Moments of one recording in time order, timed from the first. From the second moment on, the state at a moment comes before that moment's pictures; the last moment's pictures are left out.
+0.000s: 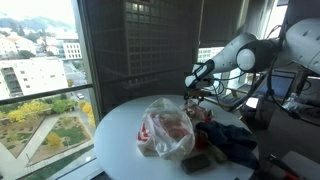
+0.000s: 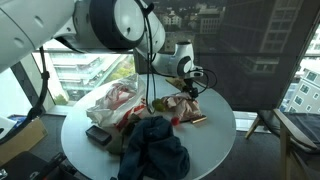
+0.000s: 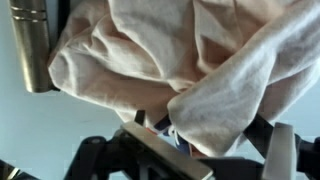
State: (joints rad) arm -0.09 1.13 -0.15 -1.13 0.08 2.49 0.37
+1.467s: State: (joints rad) arm 0.02 0.96 -0.17 -1.29 0.05 2.38 0.43
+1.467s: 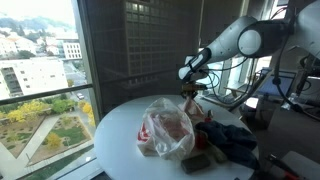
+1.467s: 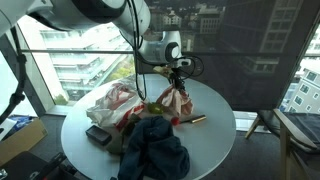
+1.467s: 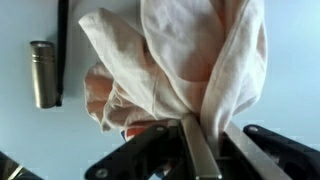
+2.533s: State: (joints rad) arm 0.47 0.31 -0.41 -2.01 -0.76 2.65 1.02
